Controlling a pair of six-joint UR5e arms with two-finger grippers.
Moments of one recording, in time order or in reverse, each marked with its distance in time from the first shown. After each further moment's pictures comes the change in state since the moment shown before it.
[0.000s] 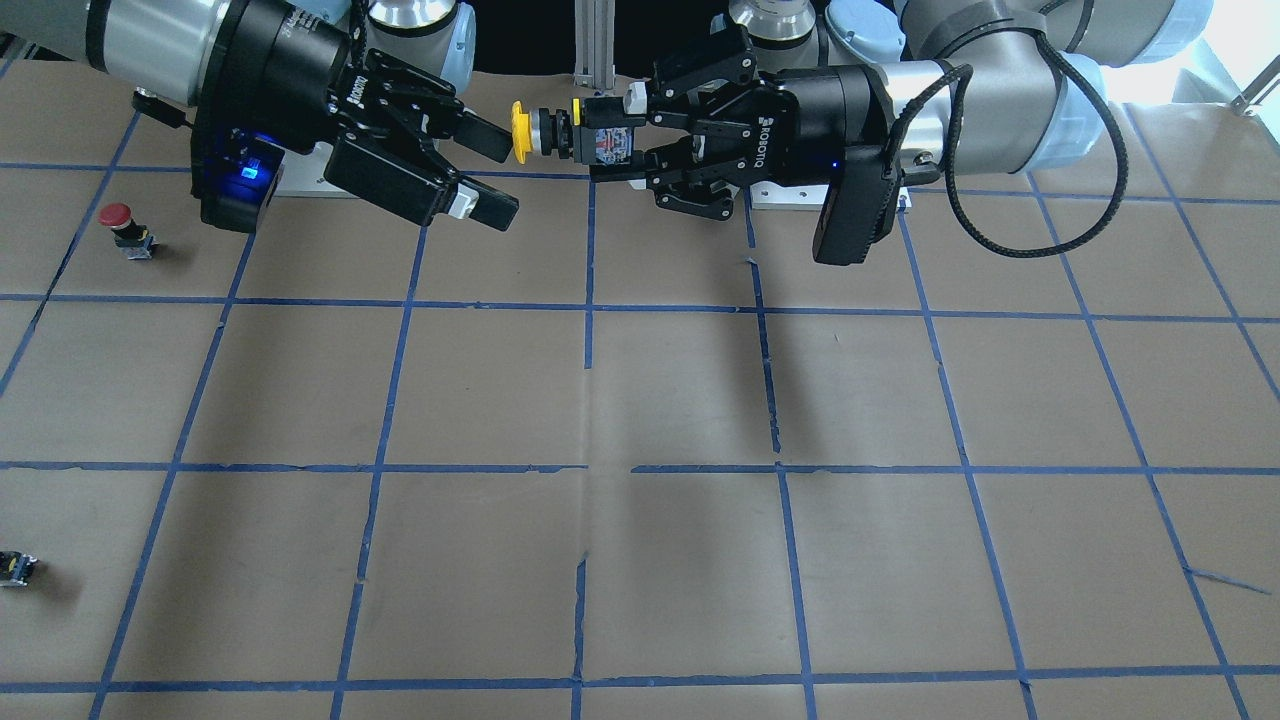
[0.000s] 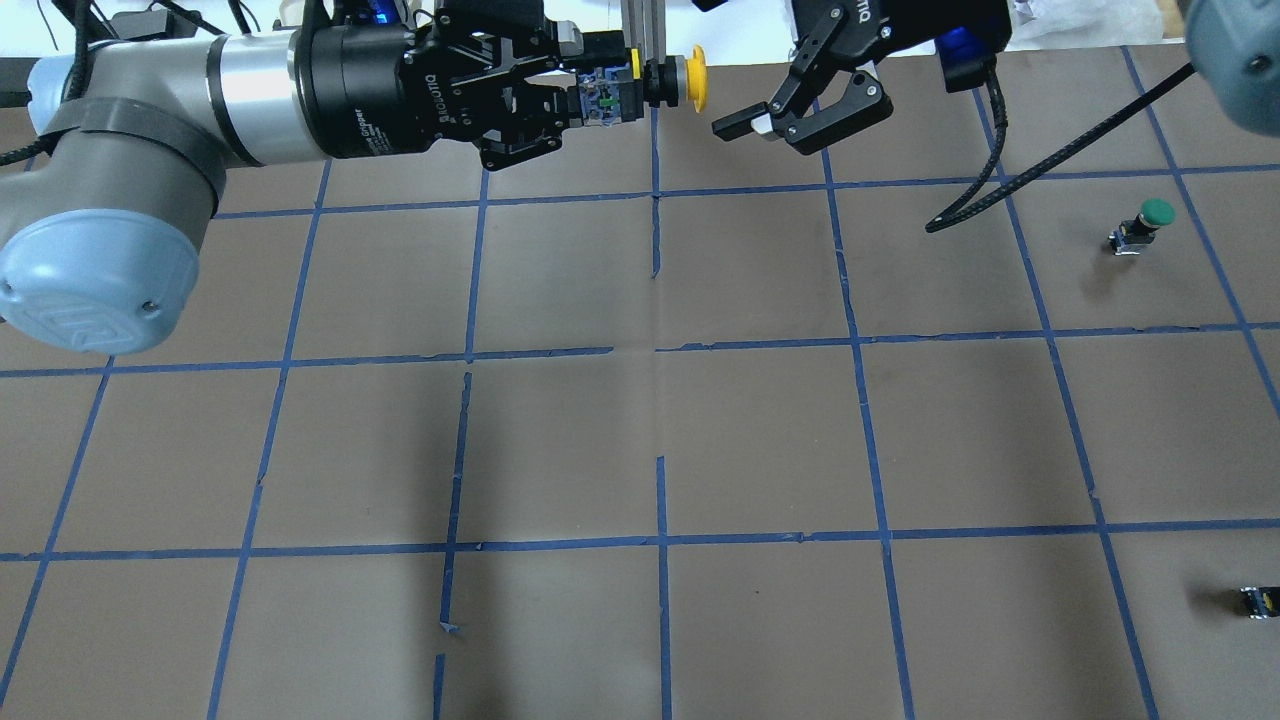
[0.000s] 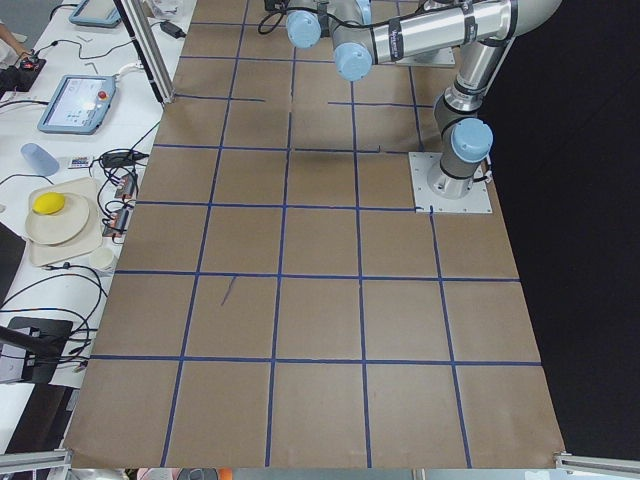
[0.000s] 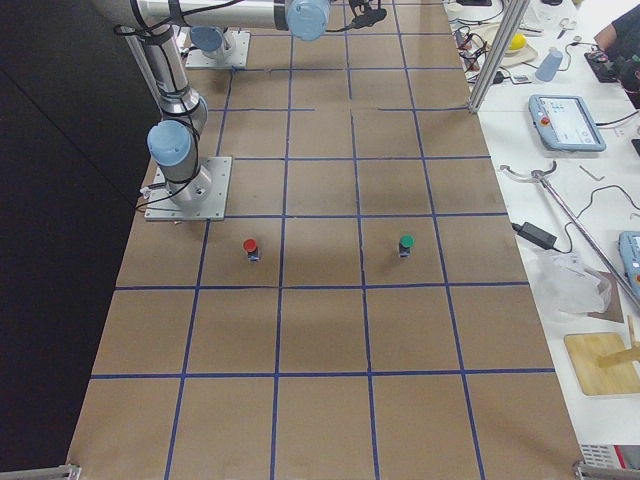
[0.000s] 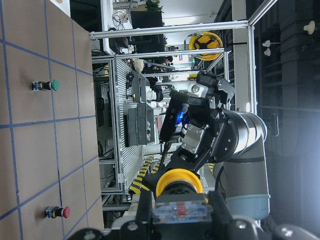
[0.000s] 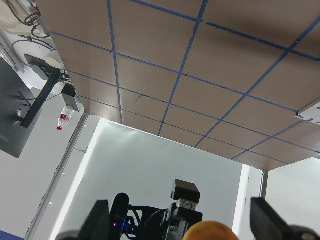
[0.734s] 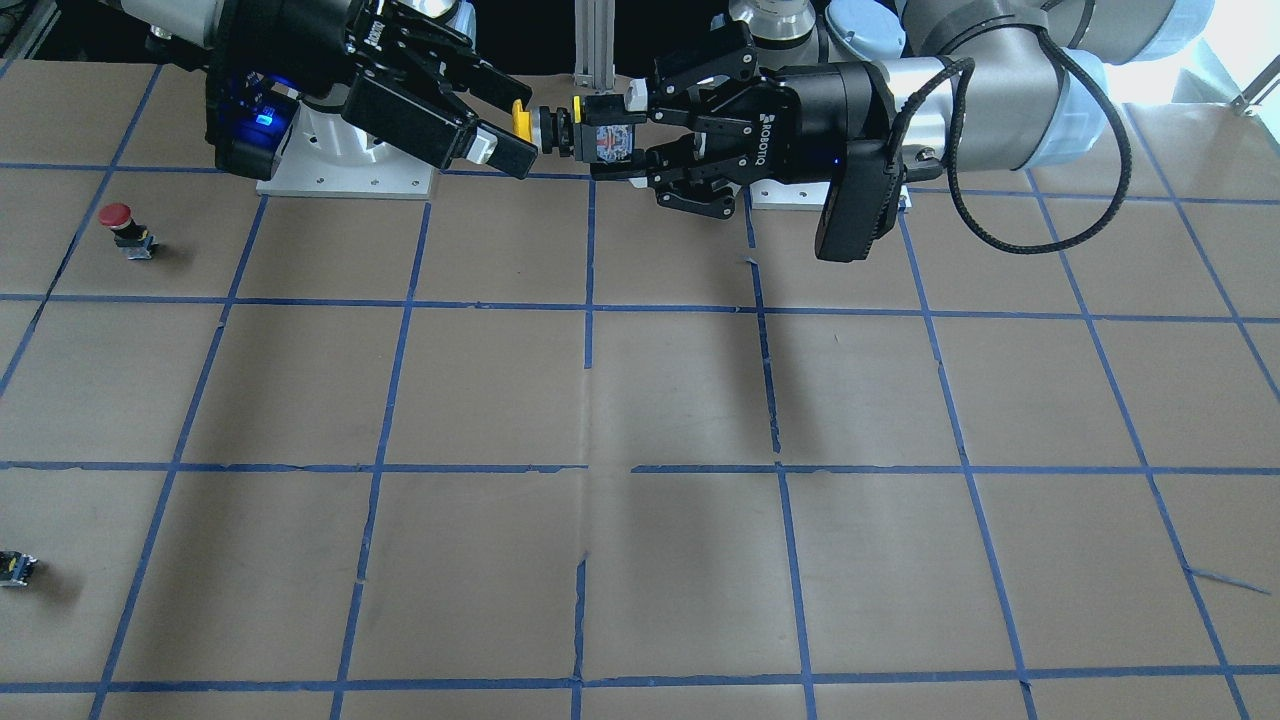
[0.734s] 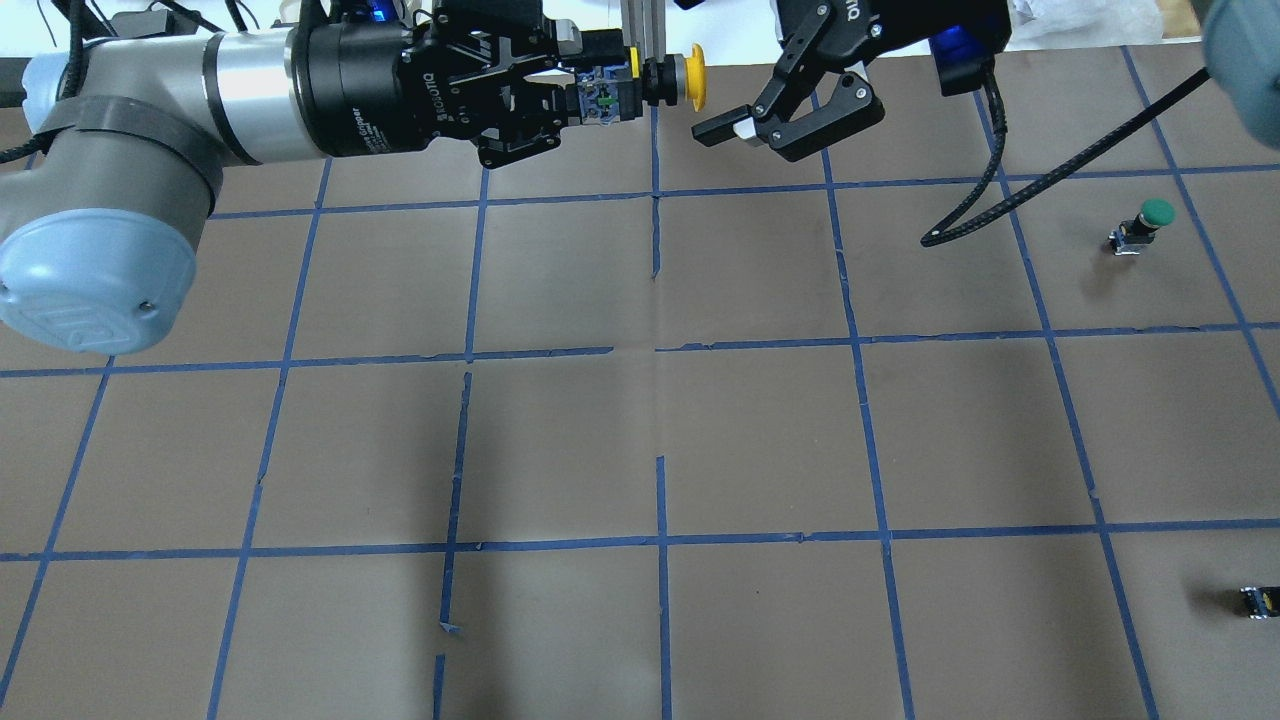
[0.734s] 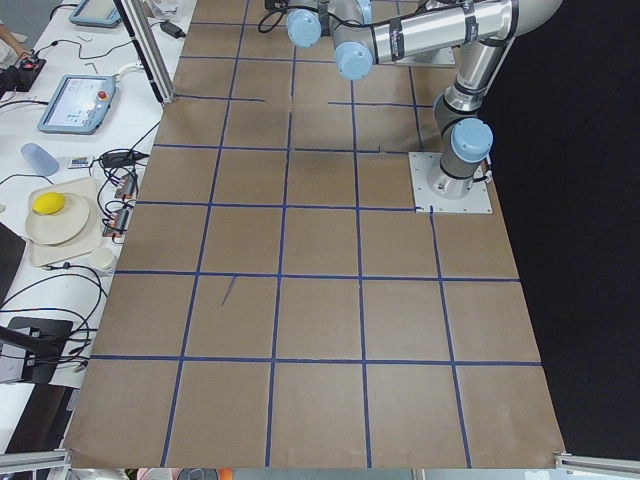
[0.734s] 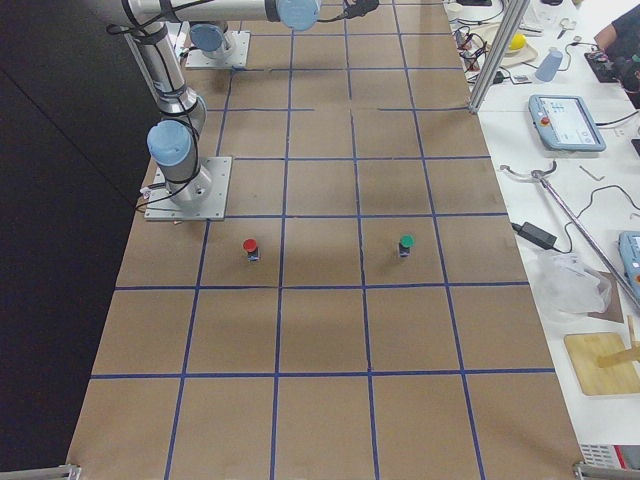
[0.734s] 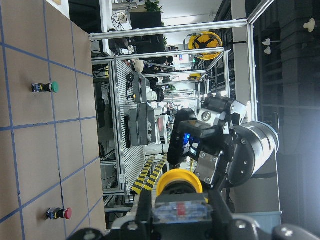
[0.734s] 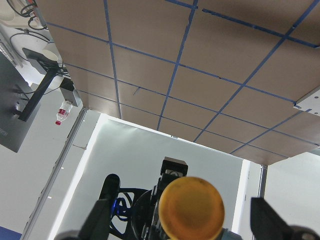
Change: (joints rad) left arm 0.001 0.003 0.001 0.004 0.003 0.008; right arm 0.012 -0.050 0.003 0.004 0.004 0.037
